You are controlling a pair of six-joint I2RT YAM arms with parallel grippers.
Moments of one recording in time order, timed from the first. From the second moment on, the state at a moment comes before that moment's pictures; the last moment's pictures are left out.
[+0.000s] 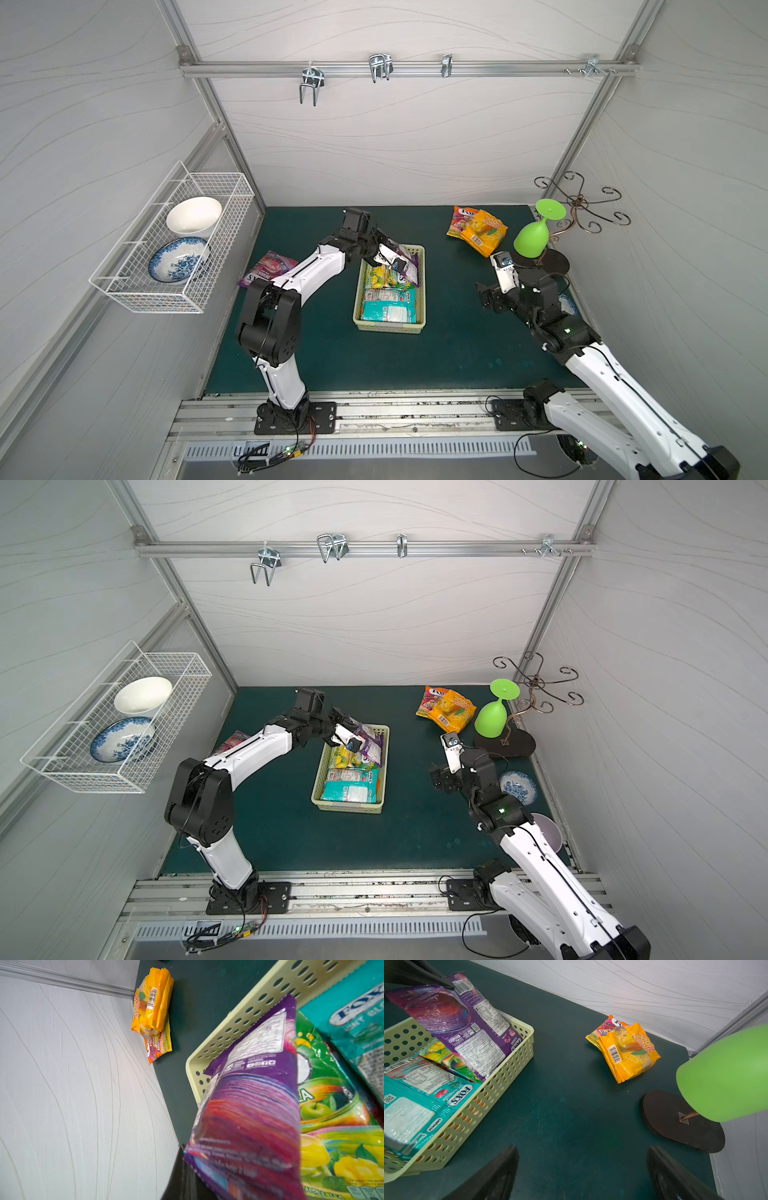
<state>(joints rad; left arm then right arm) -0.35 1.77 1.34 -0.30 0.46 1.78 0.48 0.78 0.70 -0.42 0.17 -0.13</state>
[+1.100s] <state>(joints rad) -0.22 1.34 1.20 -0.47 0.33 1.46 0.49 0.79 0.70 -0.42 0.13 -0.10</state>
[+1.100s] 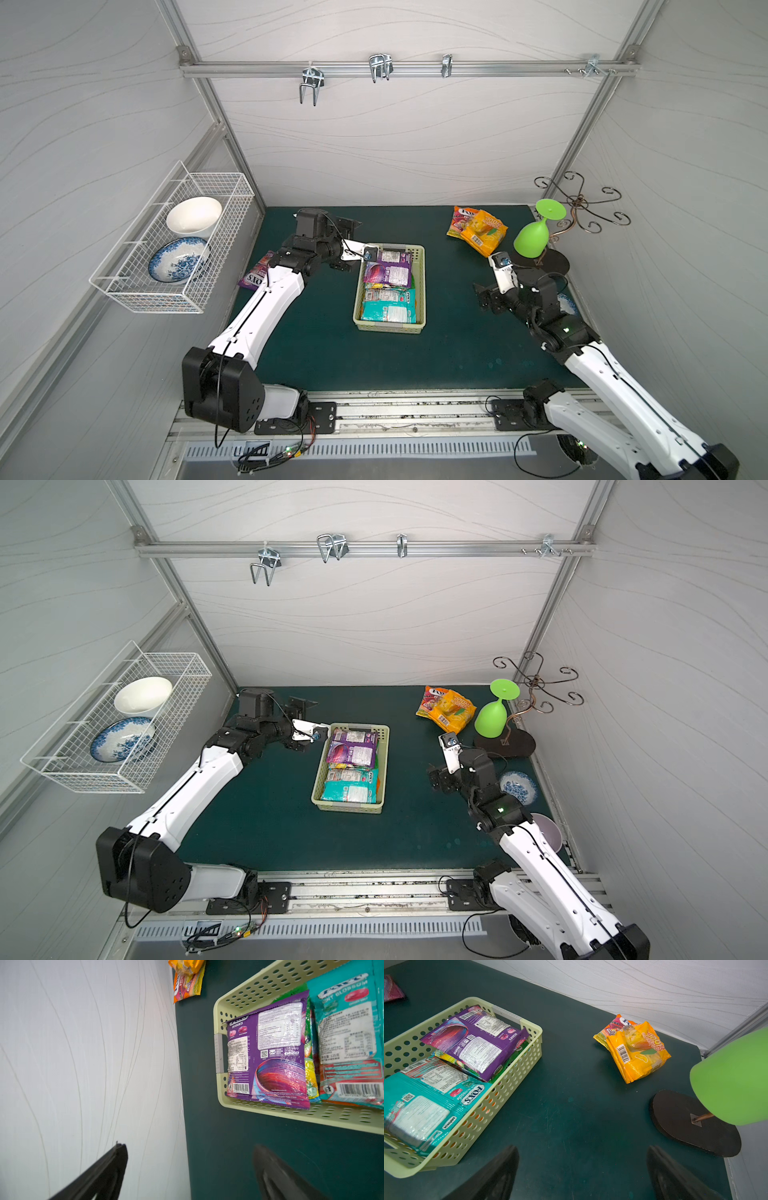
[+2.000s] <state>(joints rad) -0.09 1.12 1.20 -0.73 0.15 0.16 0.64 1.08 0.91 -0.49 0.10 0.01</state>
